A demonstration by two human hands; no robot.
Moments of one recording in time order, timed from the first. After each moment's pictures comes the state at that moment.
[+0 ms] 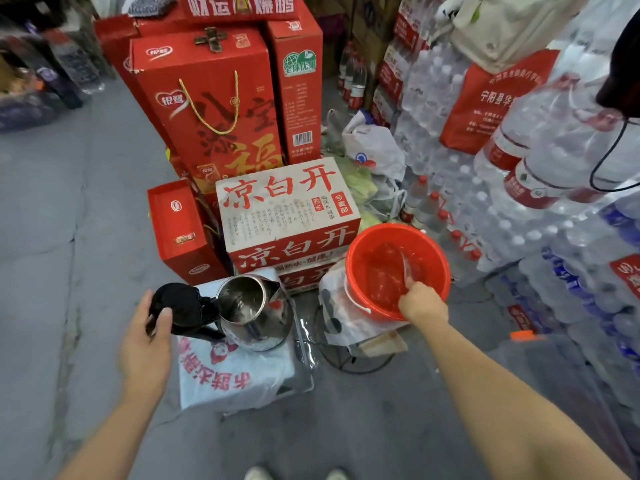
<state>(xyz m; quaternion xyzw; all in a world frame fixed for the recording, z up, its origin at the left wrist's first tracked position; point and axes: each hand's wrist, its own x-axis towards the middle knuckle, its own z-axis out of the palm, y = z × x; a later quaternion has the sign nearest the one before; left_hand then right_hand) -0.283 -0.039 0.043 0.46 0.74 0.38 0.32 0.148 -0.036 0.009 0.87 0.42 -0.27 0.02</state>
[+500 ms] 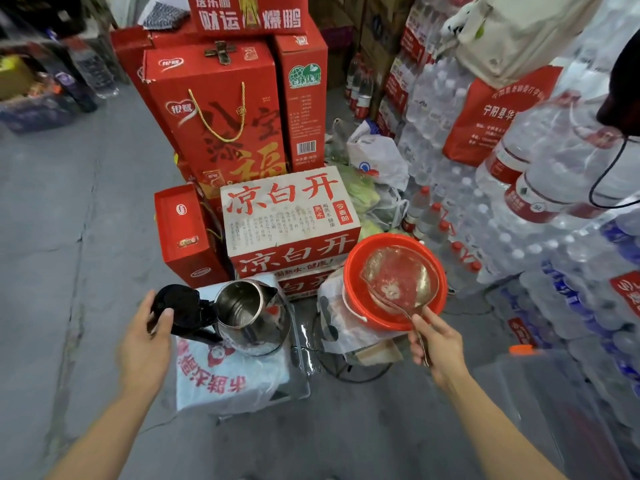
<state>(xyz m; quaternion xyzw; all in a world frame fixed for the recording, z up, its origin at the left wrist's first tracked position) -0.284 -0.037 0.044 0.46 0.76 0.34 0.30 0.154 -0.115 0.027 0.69 0.10 -0.52 -0.50</state>
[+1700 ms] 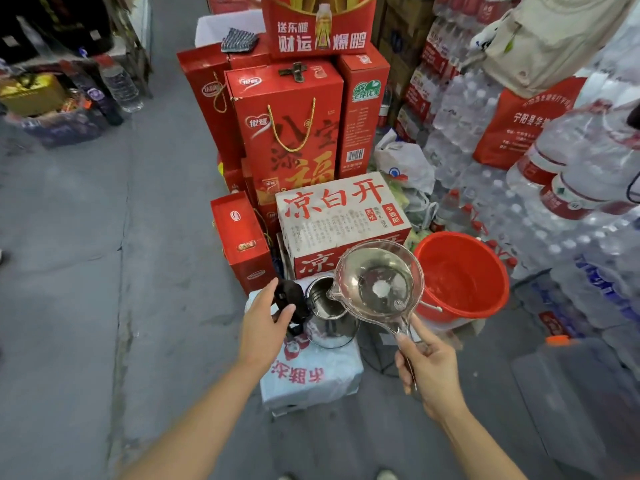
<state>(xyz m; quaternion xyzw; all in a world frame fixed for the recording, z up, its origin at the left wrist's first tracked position) -0.322 -0.022 0.065 0.63 0.64 0.27 0.34 -0.078 -0.143 0.097 0.67 0.24 -0.49 -0.50</state>
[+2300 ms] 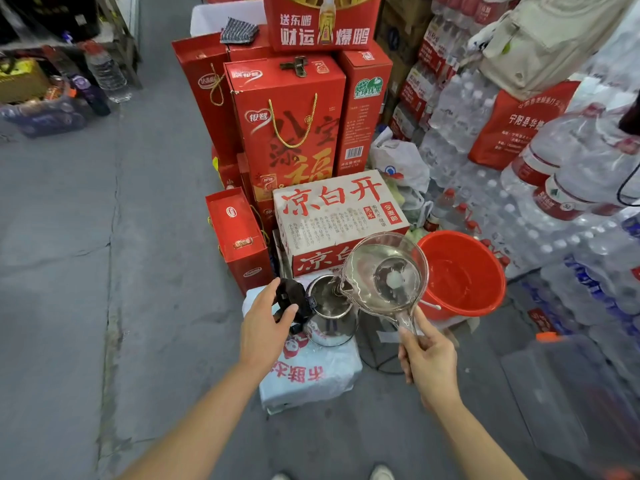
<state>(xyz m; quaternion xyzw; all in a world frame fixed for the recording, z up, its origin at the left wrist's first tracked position) -0.327 -0.021 0.064 0.63 0.64 0.27 0.35 -0.089 -0.130 0.096 0.75 0.28 -0.39 -0.46</state>
